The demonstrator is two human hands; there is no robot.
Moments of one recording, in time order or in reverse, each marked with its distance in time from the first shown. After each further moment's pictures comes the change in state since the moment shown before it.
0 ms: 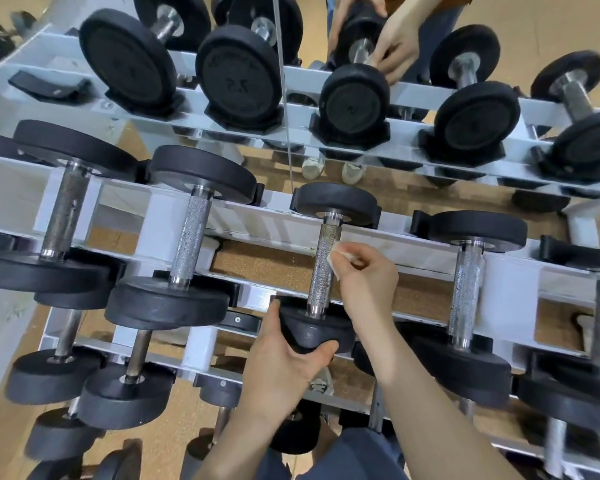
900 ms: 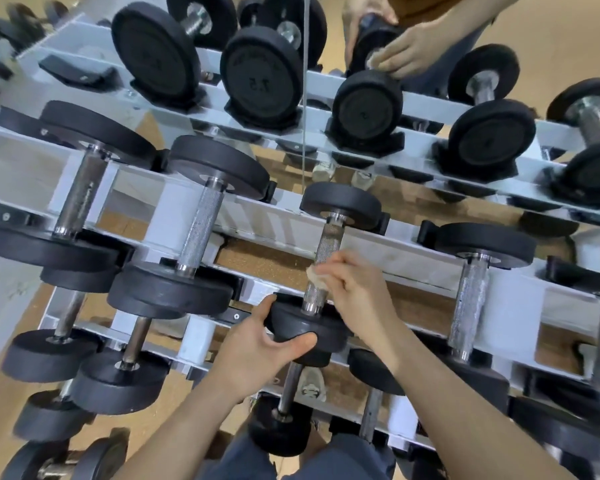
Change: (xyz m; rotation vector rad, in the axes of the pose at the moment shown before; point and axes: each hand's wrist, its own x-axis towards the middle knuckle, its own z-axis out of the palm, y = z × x) left_hand 0.018 -0.018 -0.030 -0.074 -0.133 -0.005; right_hand 0.008 0.008 -0.012 -0.477 -0.417 -0.548
